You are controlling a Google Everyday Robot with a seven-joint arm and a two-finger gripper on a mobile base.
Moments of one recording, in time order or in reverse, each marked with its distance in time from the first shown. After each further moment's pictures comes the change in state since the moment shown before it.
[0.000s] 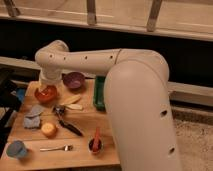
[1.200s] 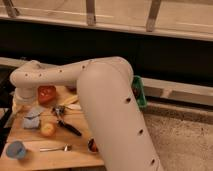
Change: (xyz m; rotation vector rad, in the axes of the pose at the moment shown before) arm 0.066 0.123 0.082 -0.150 0.132 -0.150
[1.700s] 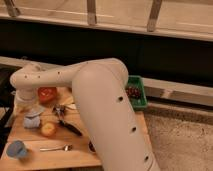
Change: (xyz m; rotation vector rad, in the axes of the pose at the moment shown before) arm 0.000 -0.017 0.027 0.023 0.034 0.071
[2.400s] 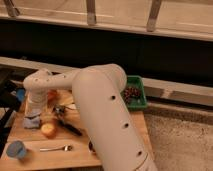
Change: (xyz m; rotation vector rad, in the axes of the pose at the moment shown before) arm 0.002 -0.037 0.038 0.008 0.053 0.144
